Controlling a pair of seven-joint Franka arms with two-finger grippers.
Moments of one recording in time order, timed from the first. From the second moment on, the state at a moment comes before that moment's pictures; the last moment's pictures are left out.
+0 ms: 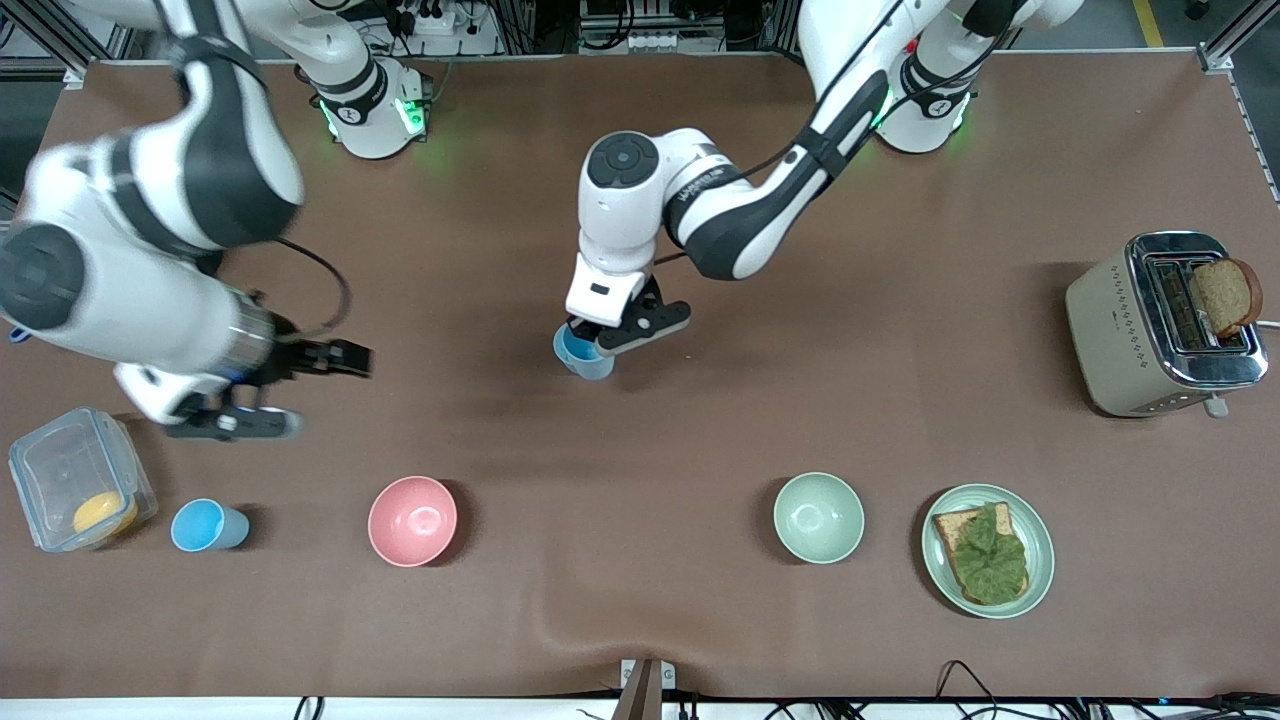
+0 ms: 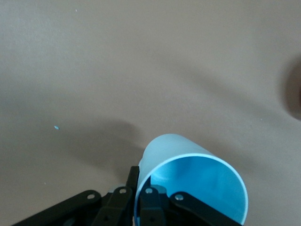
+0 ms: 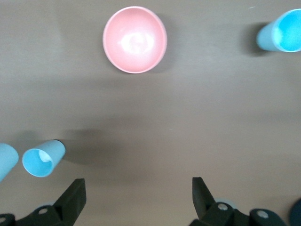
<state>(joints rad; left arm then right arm) -0.65 0.68 -0.31 -1.39 0.30 2.22 -1.49 0.26 0.29 -0.12 -1.43 0.09 1.62 0.14</state>
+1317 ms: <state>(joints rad) -0.69 0.74 -0.30 -1.36 0.30 2.25 -1.50 0.14 0.03 -0.18 -1.52 0.06 1.48 0.13</state>
